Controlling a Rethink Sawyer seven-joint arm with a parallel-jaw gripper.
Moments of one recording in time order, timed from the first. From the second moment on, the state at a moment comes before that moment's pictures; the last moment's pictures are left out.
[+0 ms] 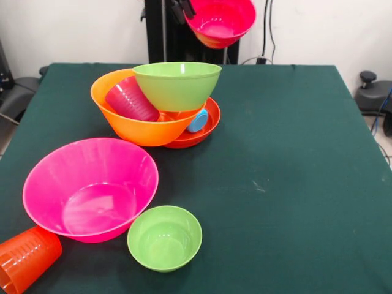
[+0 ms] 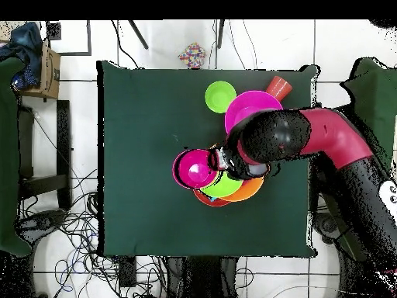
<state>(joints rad) -1.05 -0.67 1.11 1.69 -0.42 1.32 1.77</state>
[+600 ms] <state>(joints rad) -1.05 -0.69 1.13 1.65 -0.42 1.36 1.76</state>
